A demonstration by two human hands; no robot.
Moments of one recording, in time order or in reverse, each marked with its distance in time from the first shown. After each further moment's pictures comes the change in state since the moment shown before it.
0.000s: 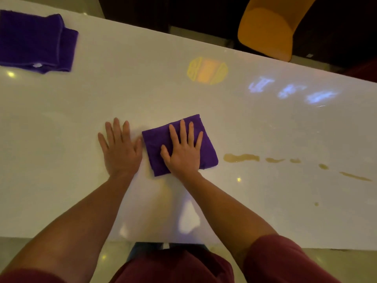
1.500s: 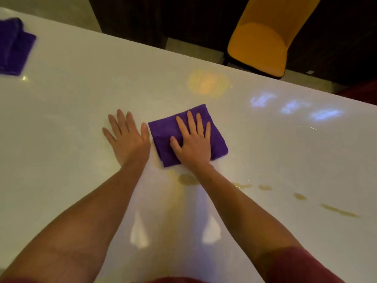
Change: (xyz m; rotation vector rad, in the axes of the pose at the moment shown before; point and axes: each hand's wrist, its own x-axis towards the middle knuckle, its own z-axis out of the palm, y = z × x) left_hand 0.043 0.209 0.033 -0.061 0.134 -0.206; right_hand 0.082 0.196 -0.041 0.000 0.058 -0.130
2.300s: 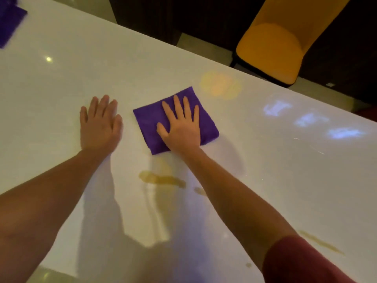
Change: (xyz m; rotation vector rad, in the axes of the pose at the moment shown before) left_hand 0.000 0.005 -0.001 0.009 0.025 0.135; right_hand 0.039 0.063 -0.026 0.024 -0.108 -0.220
